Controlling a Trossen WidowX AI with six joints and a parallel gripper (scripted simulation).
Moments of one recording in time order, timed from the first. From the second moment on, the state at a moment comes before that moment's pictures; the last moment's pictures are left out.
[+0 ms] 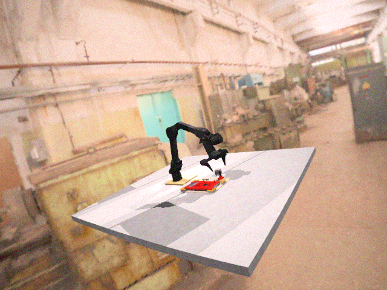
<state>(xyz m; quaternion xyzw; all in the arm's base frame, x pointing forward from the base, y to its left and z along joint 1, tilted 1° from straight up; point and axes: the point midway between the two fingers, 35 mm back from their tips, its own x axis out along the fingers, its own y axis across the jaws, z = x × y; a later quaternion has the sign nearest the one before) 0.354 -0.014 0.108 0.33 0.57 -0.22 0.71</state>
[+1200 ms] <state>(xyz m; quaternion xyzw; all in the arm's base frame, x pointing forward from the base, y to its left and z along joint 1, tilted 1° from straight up) 0.289 0.103 0.088 0.40 0.59 -0.37 0.60</state>
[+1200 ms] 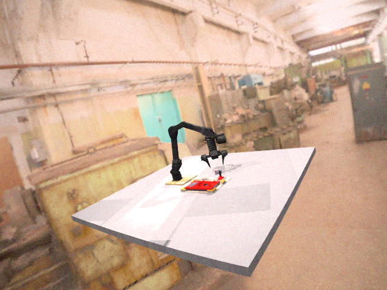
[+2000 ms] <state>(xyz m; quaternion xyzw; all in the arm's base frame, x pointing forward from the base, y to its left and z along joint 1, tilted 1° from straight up) 0.291 0.104 0.053 0.40 0.59 -0.37 0.60</state>
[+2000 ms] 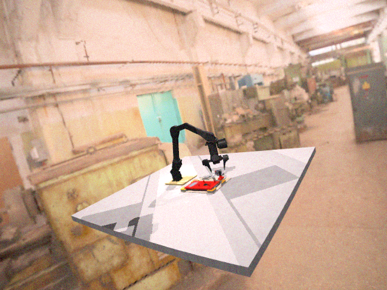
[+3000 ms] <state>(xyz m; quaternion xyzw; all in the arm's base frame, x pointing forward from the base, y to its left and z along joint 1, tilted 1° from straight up) 0.295 0.104 0.066 0.39 0.59 -0.37 0.60</state>
